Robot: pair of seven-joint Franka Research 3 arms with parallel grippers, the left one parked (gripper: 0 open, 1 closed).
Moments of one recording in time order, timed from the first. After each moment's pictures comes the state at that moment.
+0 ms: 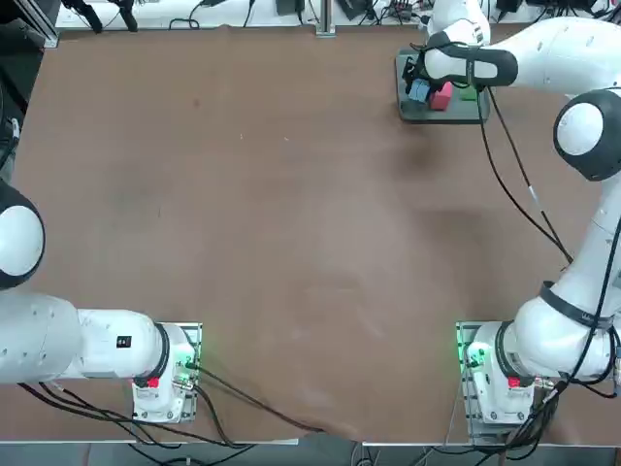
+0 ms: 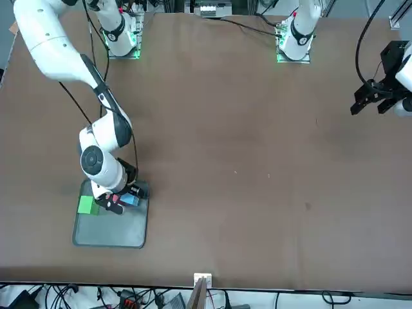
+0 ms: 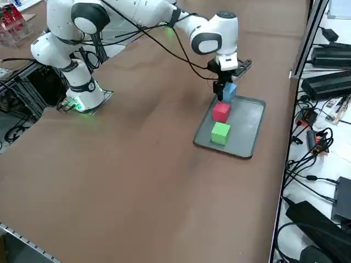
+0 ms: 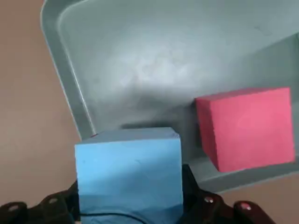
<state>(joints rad) -0.15 0.80 0.51 -1.52 -0.45 2.26 0.83</state>
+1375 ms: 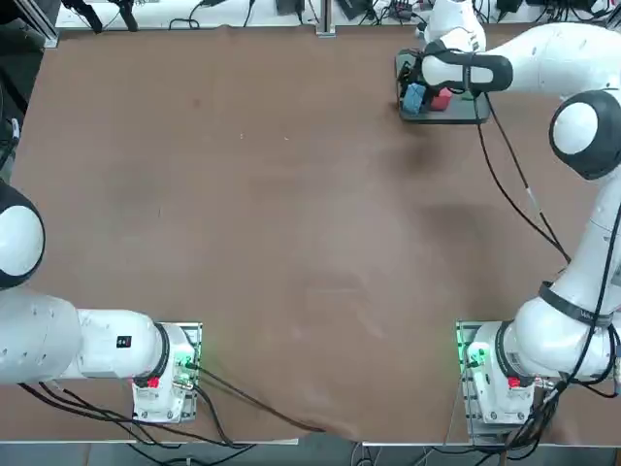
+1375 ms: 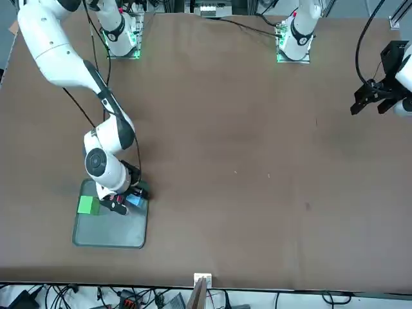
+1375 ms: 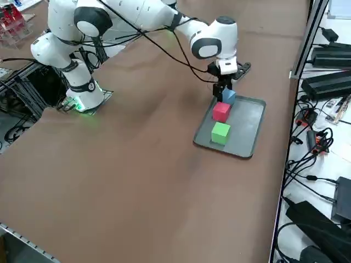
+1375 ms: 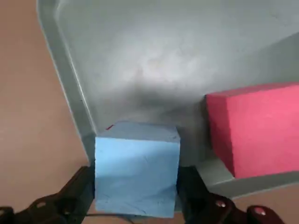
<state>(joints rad) -0.14 0.82 0.51 -1.52 -0.46 2.26 0.83</state>
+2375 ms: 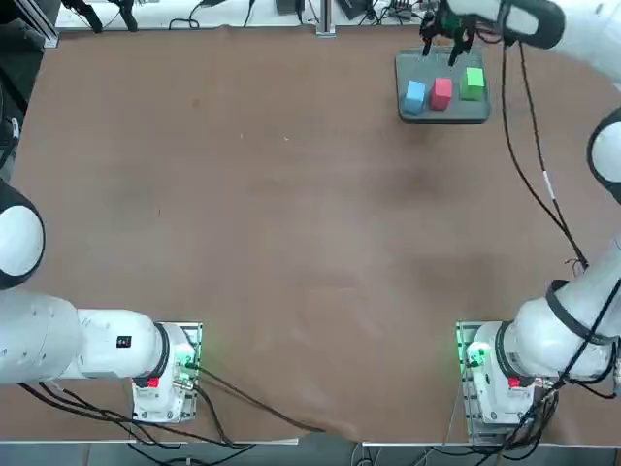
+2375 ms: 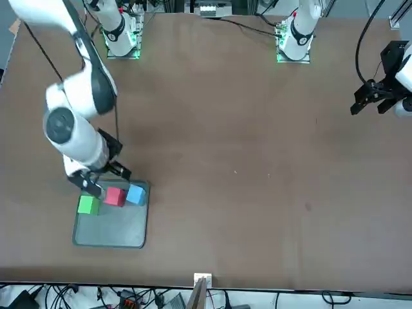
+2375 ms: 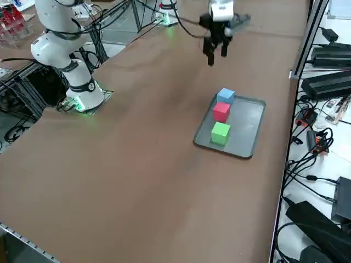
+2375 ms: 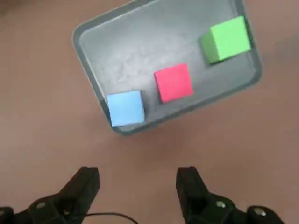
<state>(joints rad) -0.16 0.44 0.53 -1.49 -0.24 1.85 0.82</state>
